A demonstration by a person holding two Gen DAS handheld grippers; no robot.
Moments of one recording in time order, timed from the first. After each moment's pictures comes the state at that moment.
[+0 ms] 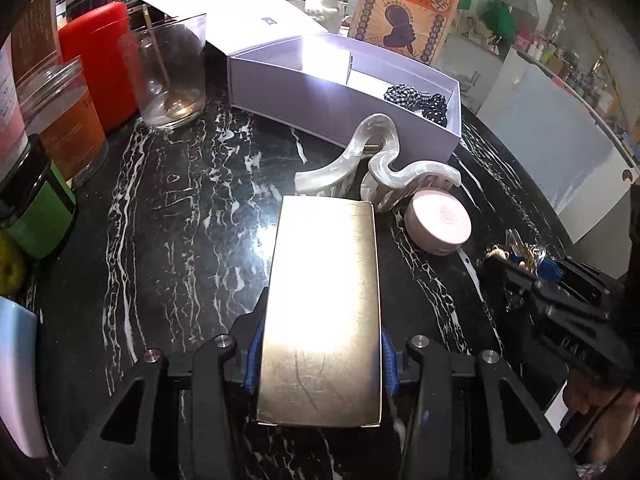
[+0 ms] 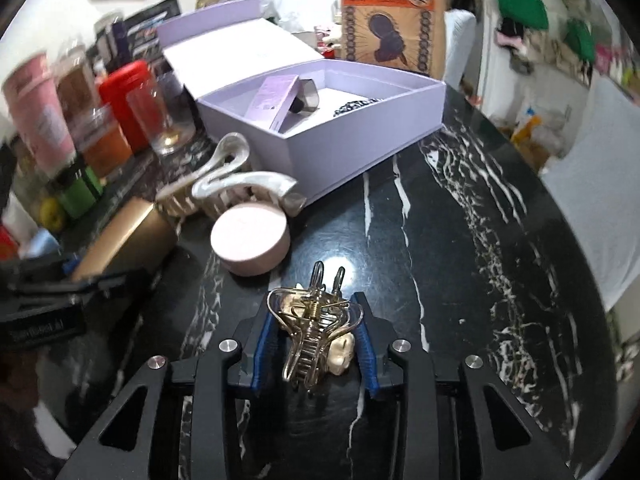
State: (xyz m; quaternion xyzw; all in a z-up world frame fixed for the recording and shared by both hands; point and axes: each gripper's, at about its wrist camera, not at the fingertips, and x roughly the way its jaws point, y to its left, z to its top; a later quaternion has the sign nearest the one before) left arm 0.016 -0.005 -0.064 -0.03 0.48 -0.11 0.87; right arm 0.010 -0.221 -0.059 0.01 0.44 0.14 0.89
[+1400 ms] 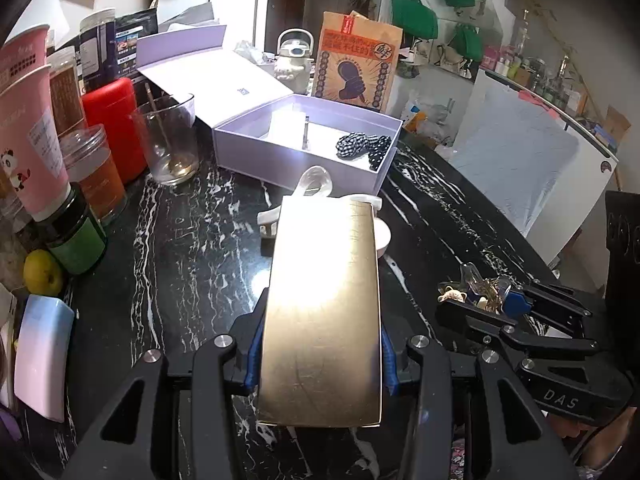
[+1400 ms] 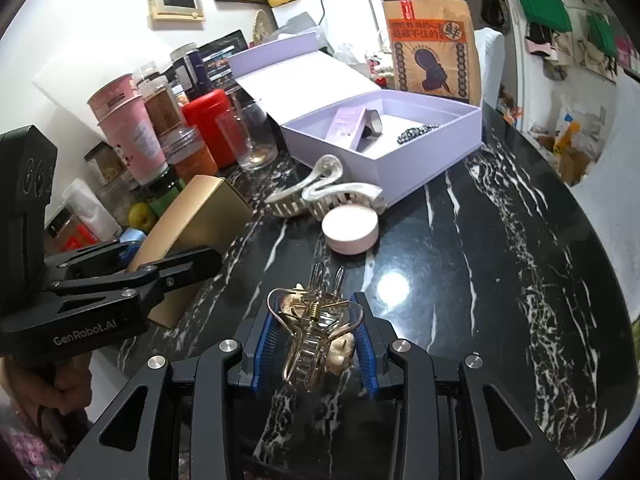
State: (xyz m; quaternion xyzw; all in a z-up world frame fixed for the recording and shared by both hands) left arm -0.045 -0.025 -0.010 -0.01 0.40 -0.13 0.91; right arm -0.059 -0.209 -0.018 0.04 0.39 0.23 0.89
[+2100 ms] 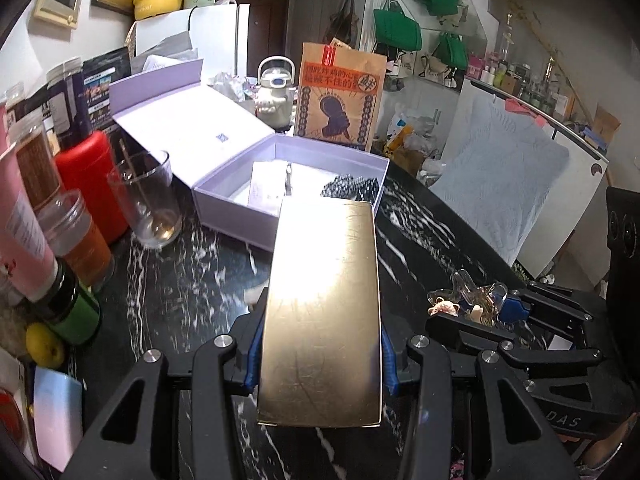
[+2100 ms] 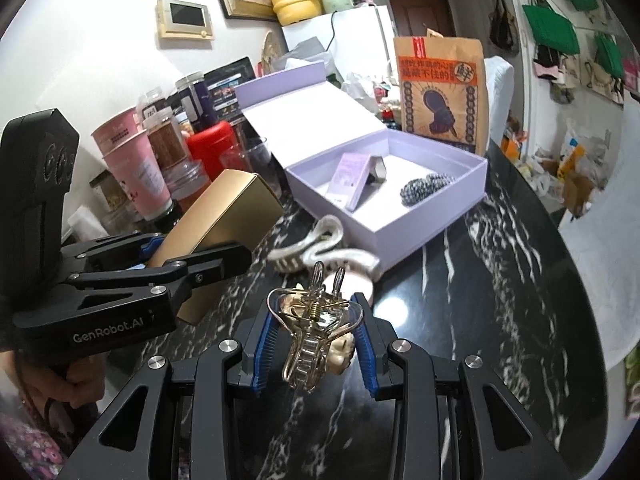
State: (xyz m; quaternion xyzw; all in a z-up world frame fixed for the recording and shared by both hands) left arm -0.002 -0.039 0.030 0.00 0.37 -0.15 0.92; right arm -0.026 -0.212 0.023 0.03 0.36 0.24 0.90
